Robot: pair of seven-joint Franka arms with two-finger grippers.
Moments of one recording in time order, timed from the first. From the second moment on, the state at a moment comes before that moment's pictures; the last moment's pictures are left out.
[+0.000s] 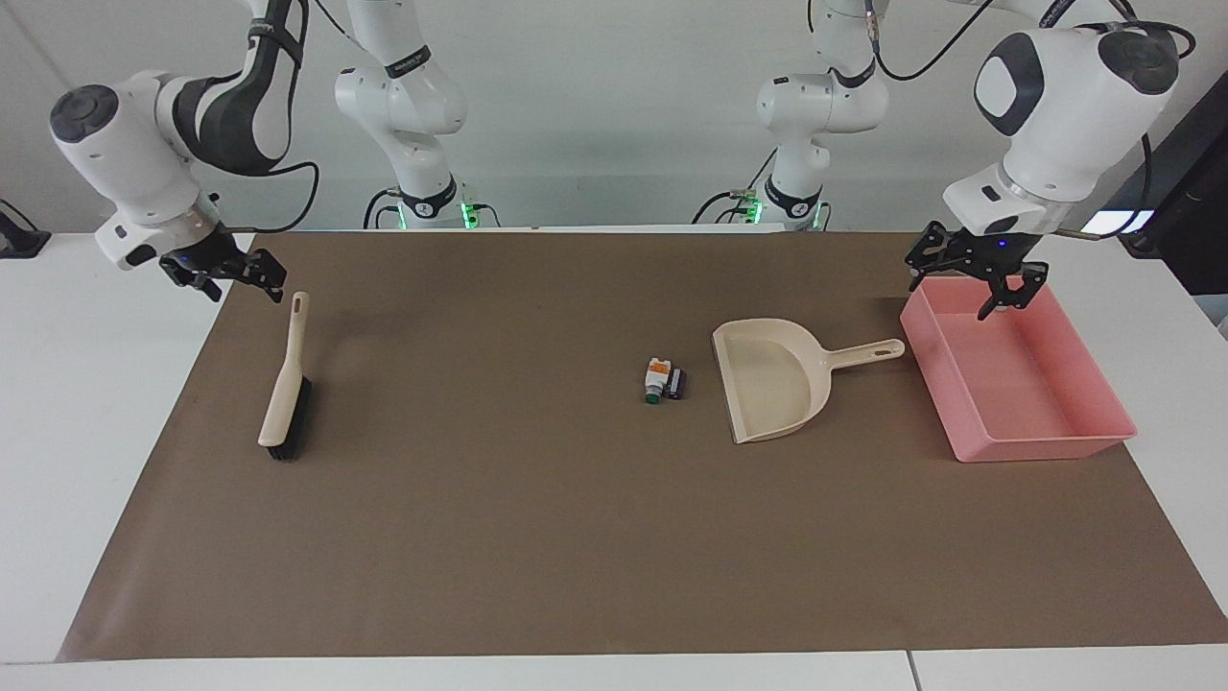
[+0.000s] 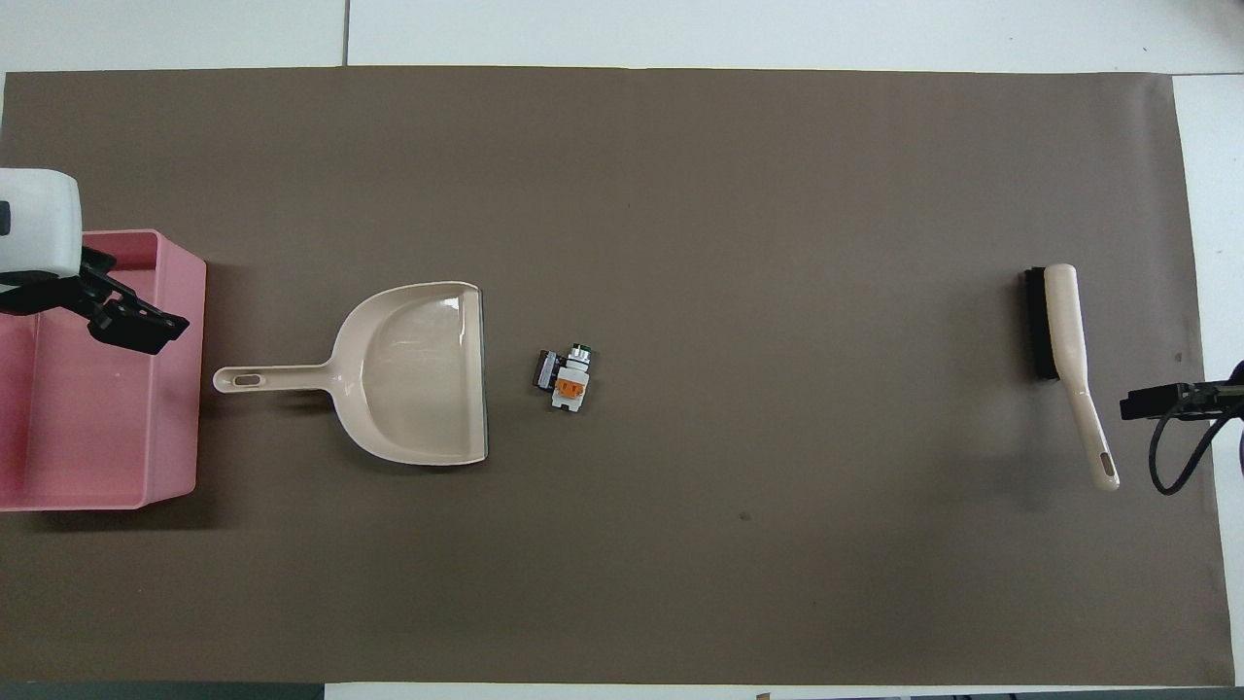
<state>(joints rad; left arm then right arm) -0.12 -0.02 0.05 -1.77 -0.01 1.76 0.79 -0.25 -0.13 -0.09 -2.24 -0.02 2.03 -0.31</state>
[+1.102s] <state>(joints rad) -0.26 -0.04 0.05 -2.21 0.05 2.20 1.38 -0.25 -0.08 -0.09 -2.38 0.01 2.19 -0.34</state>
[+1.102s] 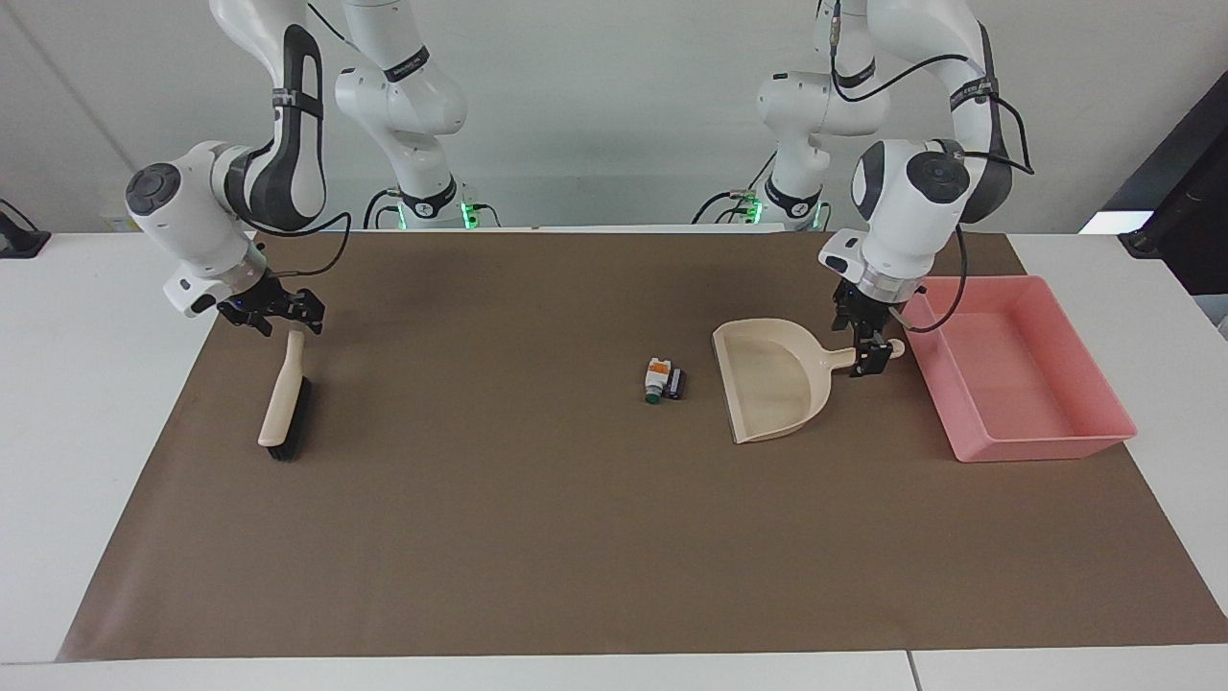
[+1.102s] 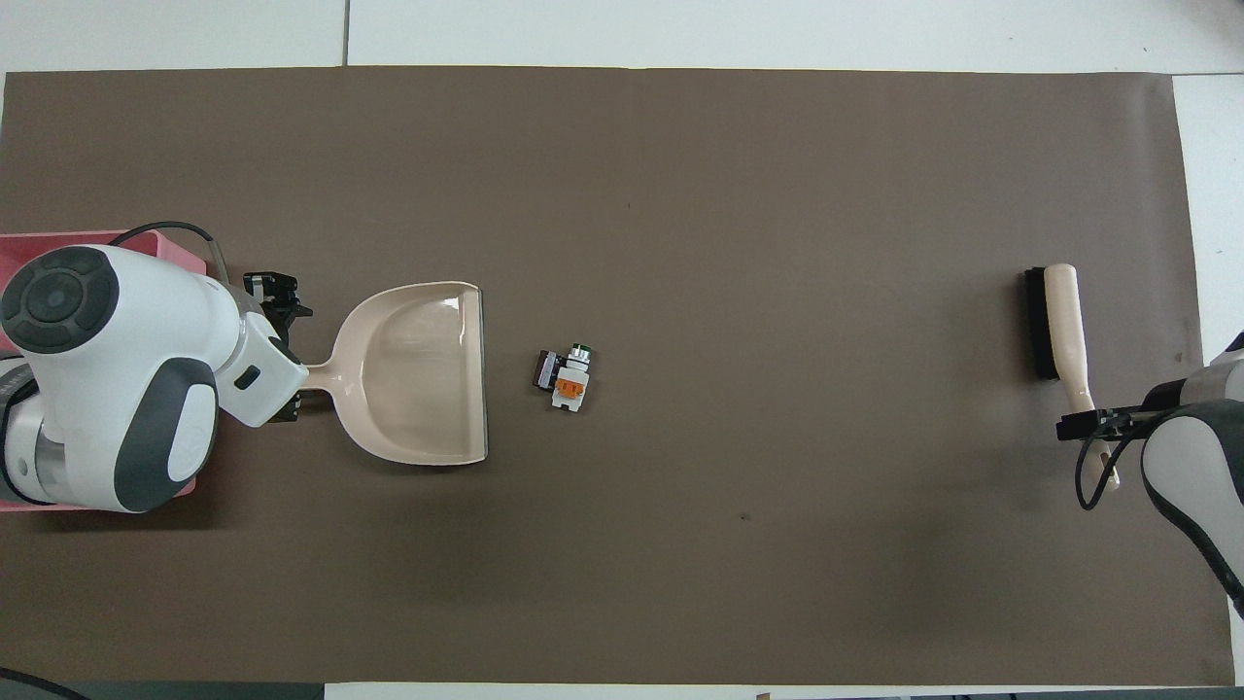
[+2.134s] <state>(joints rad) -0.22 -0.04 0.05 -2.35 0.06 2.32 1.39 -0.16 -0.09 -0.07 -2.27 0.01 2.04 -0.29</state>
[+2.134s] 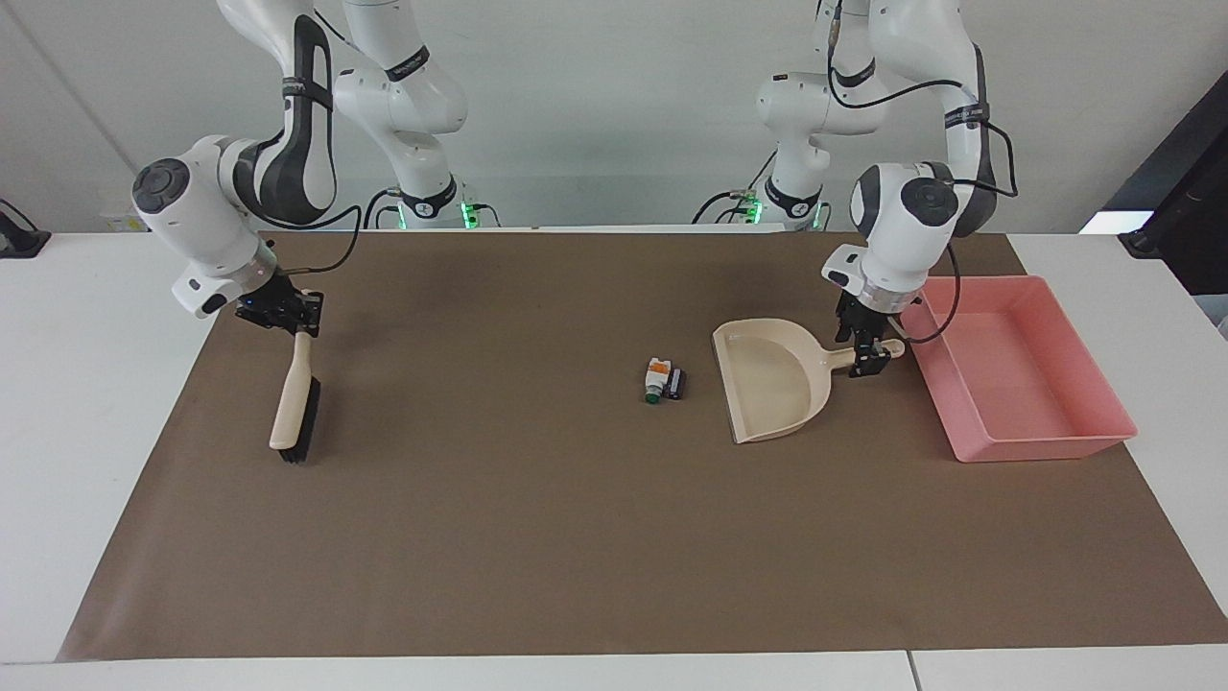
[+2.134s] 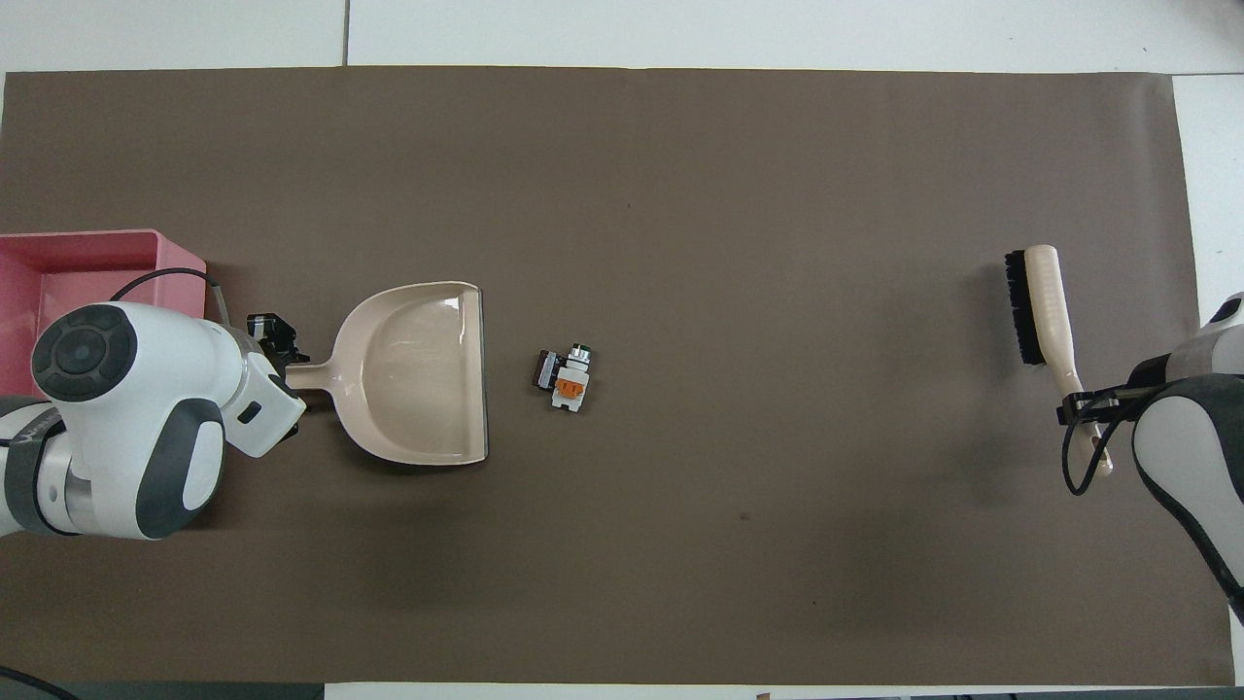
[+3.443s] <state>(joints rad) -0.30 -0.06 0.05 -2.32 0.28 2.21 1.23 0.63 0.00 -0.03 -2.12 -0.01 1.94 0.55</state>
